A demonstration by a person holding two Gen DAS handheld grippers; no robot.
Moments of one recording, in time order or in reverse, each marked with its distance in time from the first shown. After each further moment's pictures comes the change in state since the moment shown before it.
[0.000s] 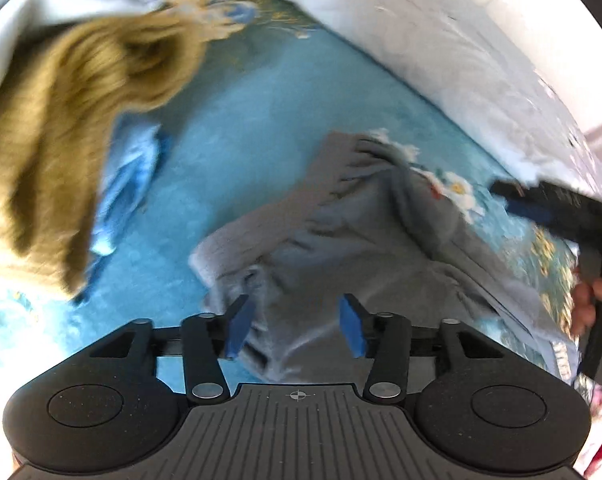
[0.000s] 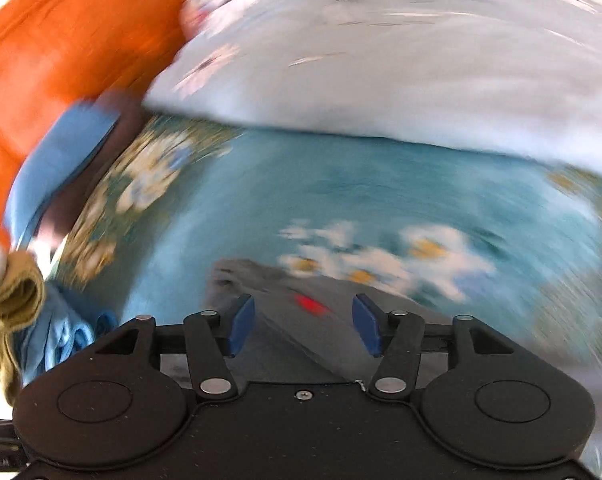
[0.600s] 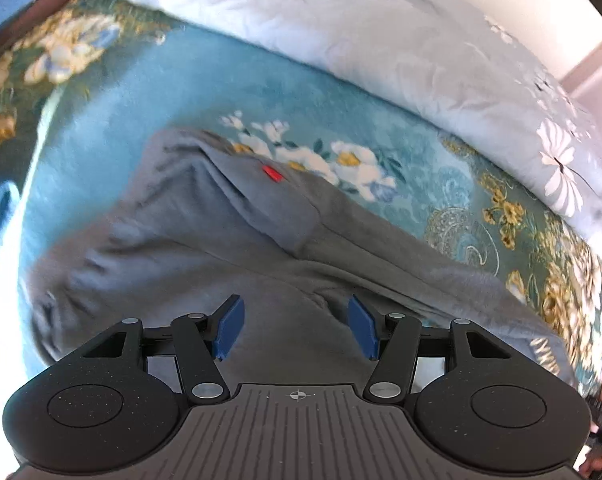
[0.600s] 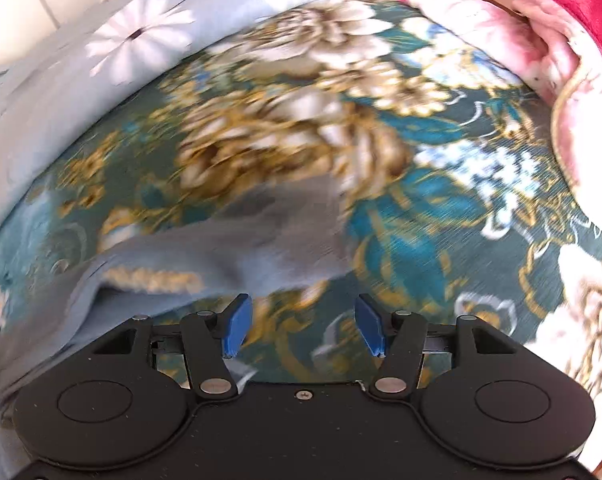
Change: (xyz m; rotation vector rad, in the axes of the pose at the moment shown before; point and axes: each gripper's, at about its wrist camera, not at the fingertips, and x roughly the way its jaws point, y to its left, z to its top) left arm 0.075 -0.188 -0.016 0.090 0.008 0.035; right arm -0.201 -0.347 -0.199 0.742 -0.093 -0.583
